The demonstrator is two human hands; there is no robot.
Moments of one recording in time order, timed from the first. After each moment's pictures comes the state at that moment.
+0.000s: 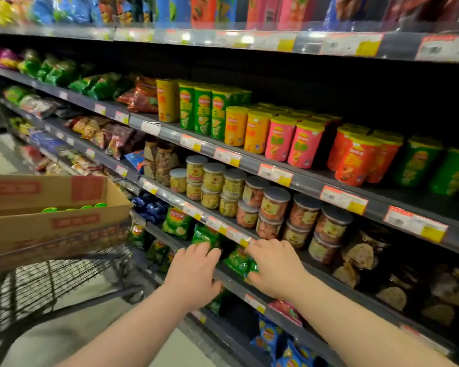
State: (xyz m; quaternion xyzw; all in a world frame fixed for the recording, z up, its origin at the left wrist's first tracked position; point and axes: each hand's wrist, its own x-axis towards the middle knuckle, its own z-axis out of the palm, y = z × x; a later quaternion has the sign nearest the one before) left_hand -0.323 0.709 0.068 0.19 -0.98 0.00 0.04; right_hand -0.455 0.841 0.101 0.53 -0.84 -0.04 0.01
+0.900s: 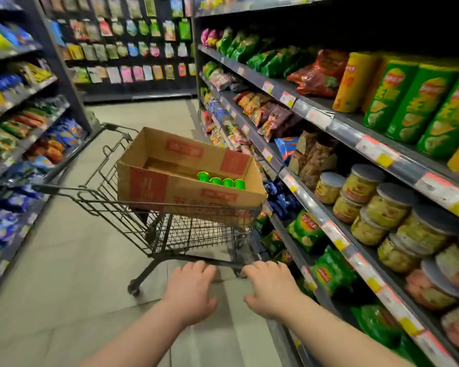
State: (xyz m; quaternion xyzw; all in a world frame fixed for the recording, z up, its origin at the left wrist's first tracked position) left_hand -0.177 0.556 -0.001 0.53 -0.84 -0.04 -0.10; right_hand -0.361 0.583 0.018 0.76 -0.63 -0.09 -0.12
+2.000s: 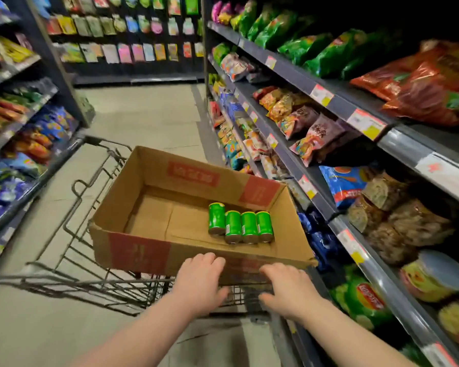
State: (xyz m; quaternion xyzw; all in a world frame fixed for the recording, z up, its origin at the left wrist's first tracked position) left_hand -0.165 0.215 -0.010 0.53 -0.84 -0.08 -0.08; right_hand -0.359 0.246 -0.004 0.72 -0.66 -0.09 -0.19
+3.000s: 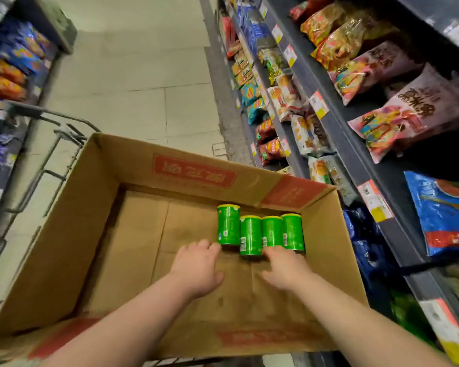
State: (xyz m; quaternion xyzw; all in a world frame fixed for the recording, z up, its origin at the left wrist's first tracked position) left_hand -0.157 -0.022 -0.089 0.56 -0.77 -0.20 -0.21; right_hand -0.354 -0.016 -0.116 0.67 -0.65 -0.19 -0.32
